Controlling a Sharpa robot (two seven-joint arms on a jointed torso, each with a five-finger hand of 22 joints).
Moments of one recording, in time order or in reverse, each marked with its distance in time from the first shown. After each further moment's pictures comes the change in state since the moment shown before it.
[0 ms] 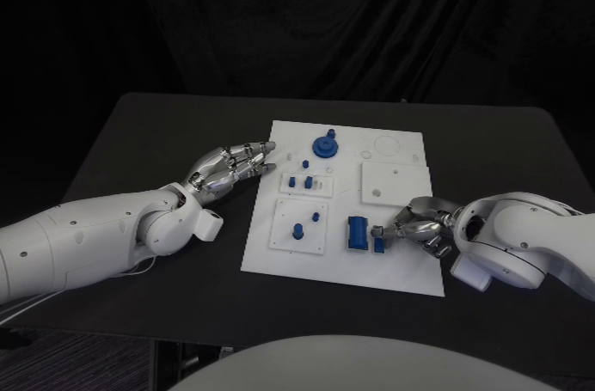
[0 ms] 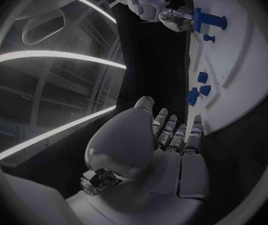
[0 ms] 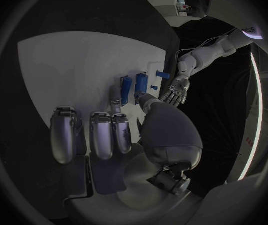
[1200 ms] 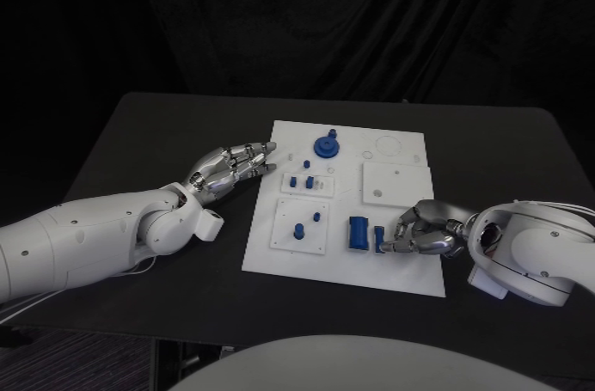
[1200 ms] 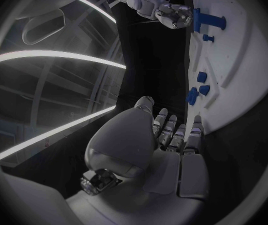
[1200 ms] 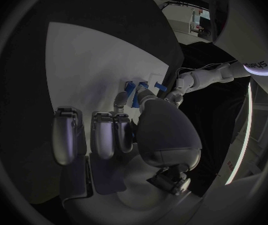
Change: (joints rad) left arm -0.002 -0.004 0.000 0.001 0.000 0.002 -0.001; left_hand 0.000 0.000 0.000 0.000 0.000 0.000 0.000 0.000 0.000 0.000 0.000 0.000 0.000 0.000 0.000 0.000 0.000 0.000 0.004 0.004 0.000 0.000; right arm -0.015 -0.073 0.000 0.068 -0.269 0.039 0.070; right_hand 0.151 -0.016 -0.177 0.051 -0.058 -0.120 -0.065 0.505 0.386 0.000 -0.043 0.000 0.000 -0.001 -0.030 0.000 0.000 0.000 -0.002 -0.031 0.000 0.000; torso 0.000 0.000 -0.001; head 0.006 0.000
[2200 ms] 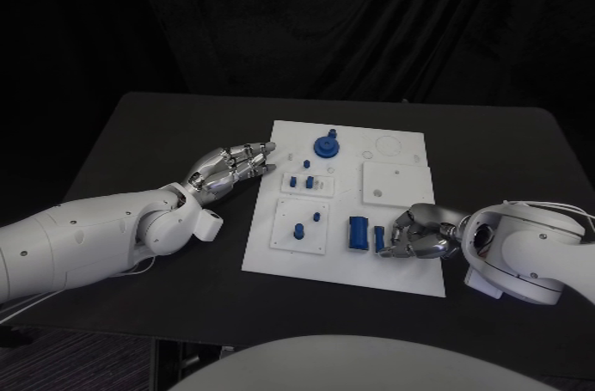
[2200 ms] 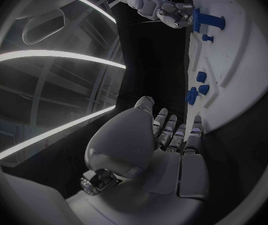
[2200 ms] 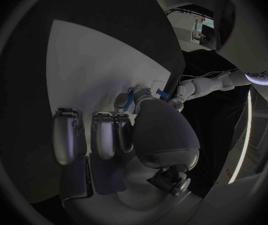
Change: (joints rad) left arm 0.000 -0.003 0.000 0.000 0.000 0.002 -0.002; left_hand 0.000 0.000 0.003 0.003 0.000 0.000 0.000 0.000 0.000 0.000 0.000 0.004 0.000 0.000 0.000 0.000 0.000 0.000 0.000 0.000 0.000 0.000; right arm -0.012 0.030 0.000 -0.024 -0.048 0.037 -0.001; right_hand 0.060 0.049 -0.002 0.010 -0.143 -0.009 -0.009 0.034 0.037 -0.002 -0.009 0.000 0.000 0.002 -0.009 0.000 0.000 0.000 0.000 -0.007 0.000 0.000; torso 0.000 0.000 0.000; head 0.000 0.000
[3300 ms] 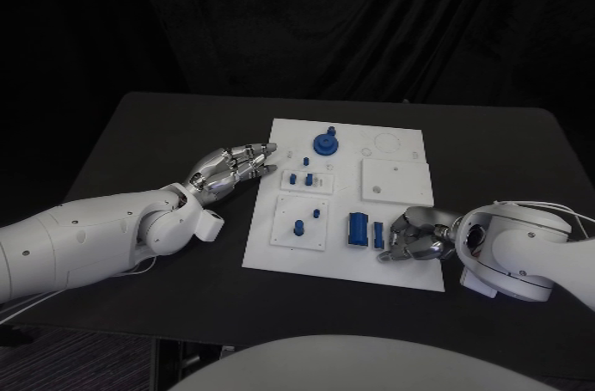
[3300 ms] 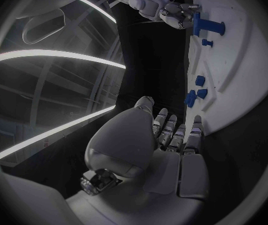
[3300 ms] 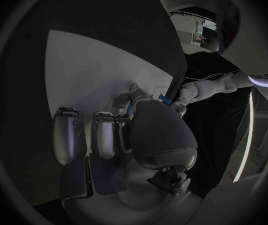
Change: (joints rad) left arm -0.002 0.004 0.000 -0.003 0.000 0.004 -0.002; left_hand 0.000 0.000 0.000 0.000 0.000 0.000 0.000 0.000 0.000 0.000 0.000 0.000 0.000 0.000 0.000 0.000 0.000 0.000 0.000 0.000 0.000 0.000; right arm -0.010 0.033 0.000 -0.032 -0.001 0.031 -0.011; right_hand 0.088 0.025 0.009 -0.090 0.000 0.035 -0.009 0.011 0.009 0.004 -0.011 0.000 0.000 -0.003 -0.011 0.000 0.000 0.000 0.000 -0.007 -0.011 0.000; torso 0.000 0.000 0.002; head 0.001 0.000
